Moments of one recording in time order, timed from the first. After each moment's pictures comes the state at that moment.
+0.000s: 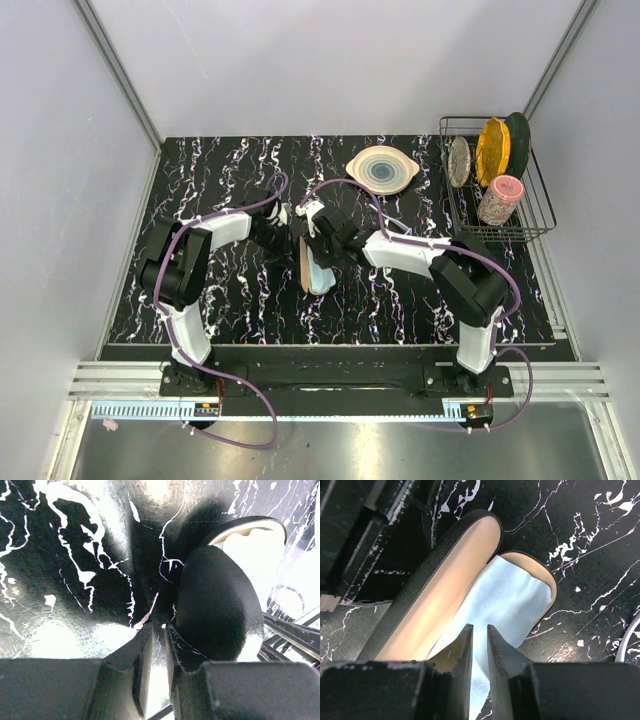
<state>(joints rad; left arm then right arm) -0.34 1.87 1.11 -0.48 0.48 -0.45 0.83 1.89 1.22 -0.16 -0.01 0.15</state>
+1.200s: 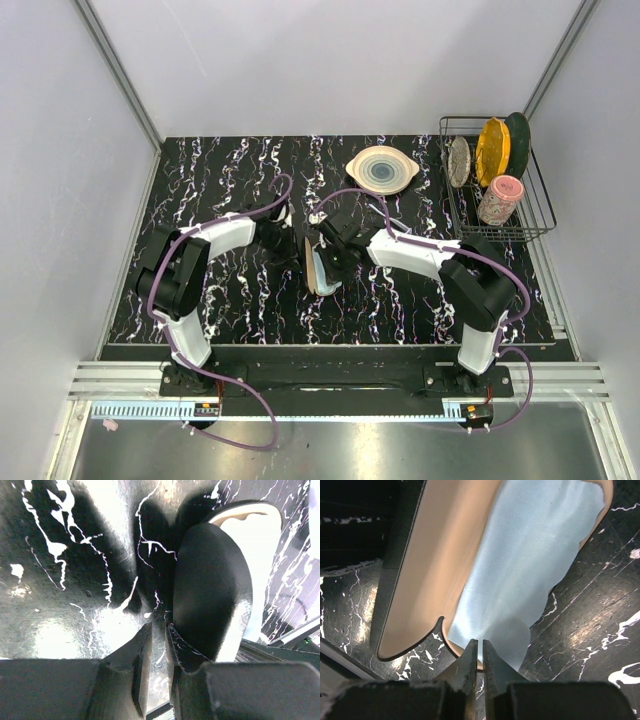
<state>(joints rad) -0.41 1.79 1.08 -0.48 0.39 -0.54 0.83 1.83 1.22 -0.47 -0.11 0.36</state>
